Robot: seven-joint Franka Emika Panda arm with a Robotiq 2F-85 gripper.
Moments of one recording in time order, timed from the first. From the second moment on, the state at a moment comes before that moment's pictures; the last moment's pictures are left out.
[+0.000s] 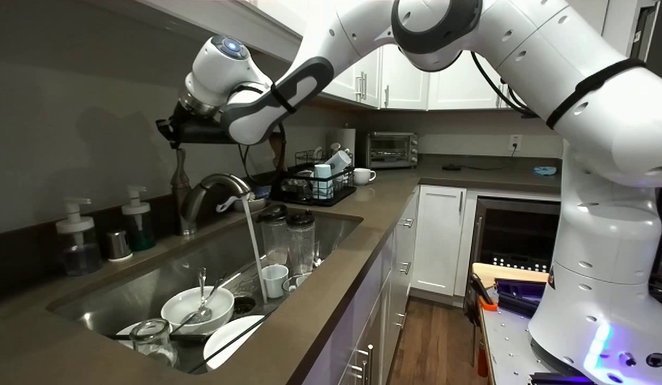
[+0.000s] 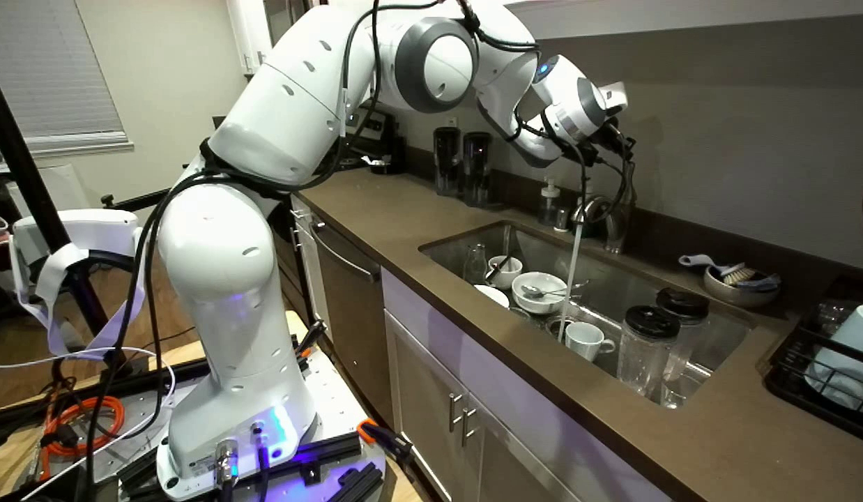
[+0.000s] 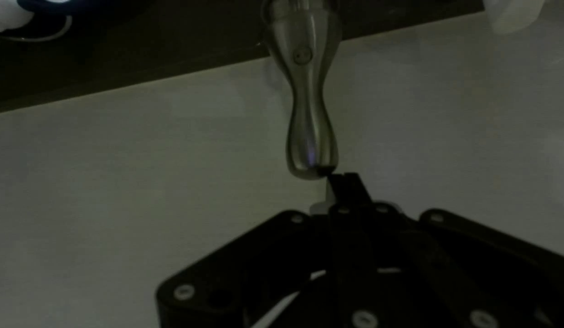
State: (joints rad) arm -0.09 0.73 0.05 -1.27 -0.87 2.89 1.02
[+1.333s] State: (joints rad) arm -0.11 0.65 0.05 -1.38 -0.87 2.80 0.96
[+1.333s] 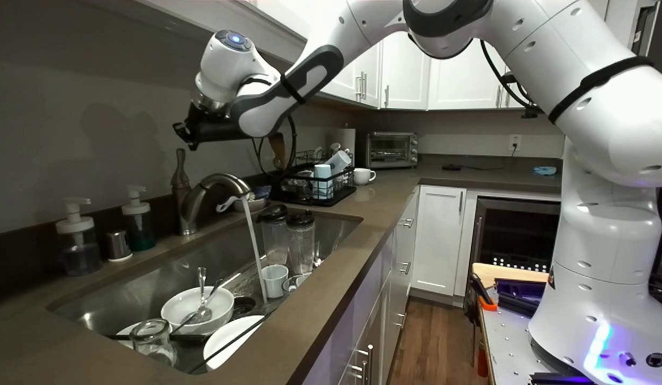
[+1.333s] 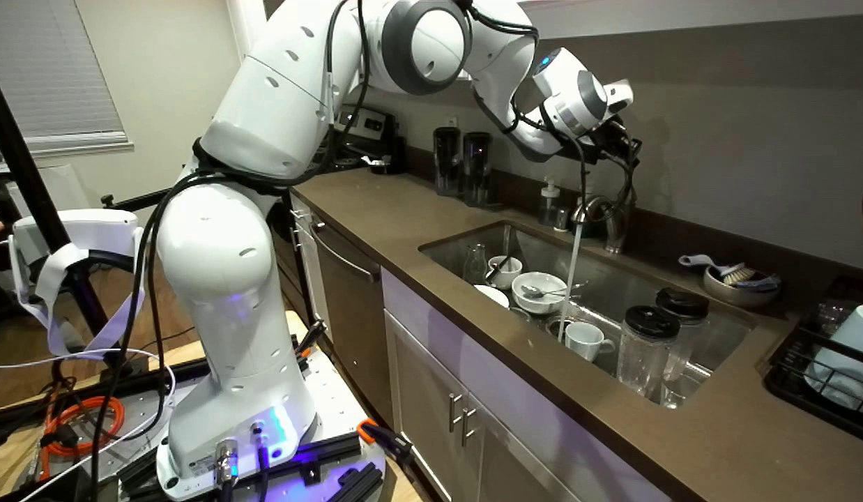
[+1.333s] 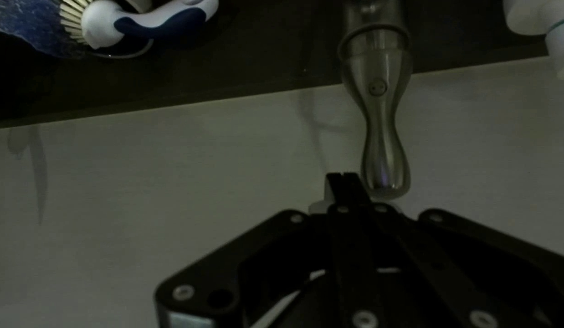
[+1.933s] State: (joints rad) arm -0.08 0.65 0.05 -1.33 -0.87 2.81 0.96
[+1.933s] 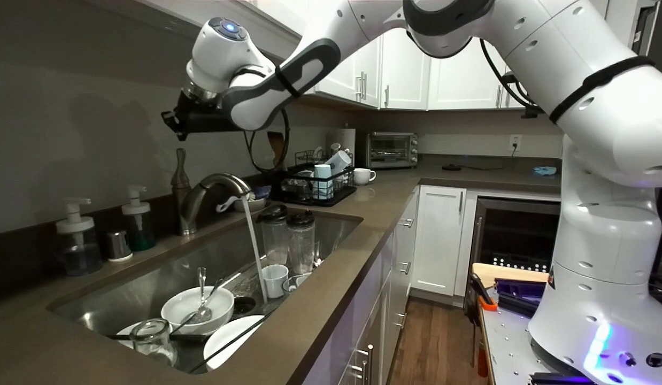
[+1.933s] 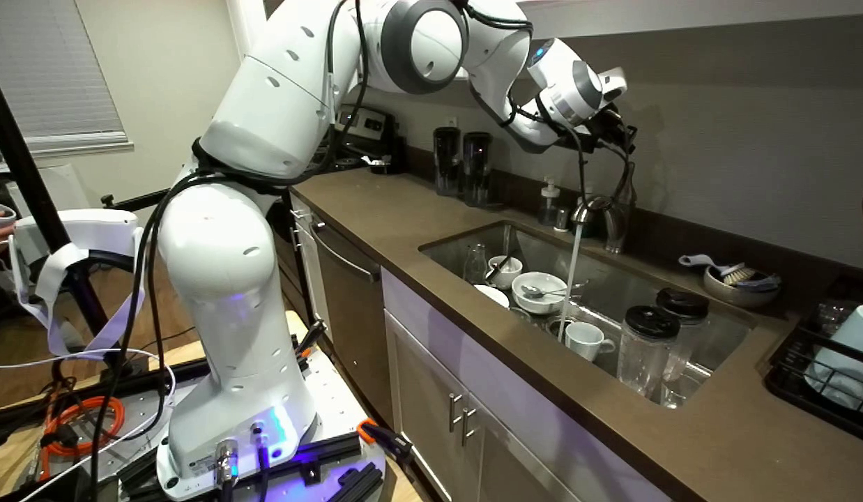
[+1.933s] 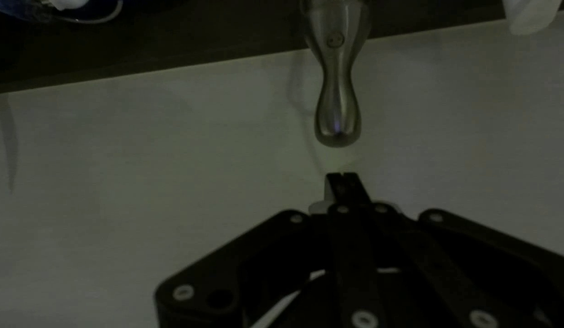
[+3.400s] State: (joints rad) arm -0.07 0.77 0.04 -1.19 -0.87 2.80 0.94
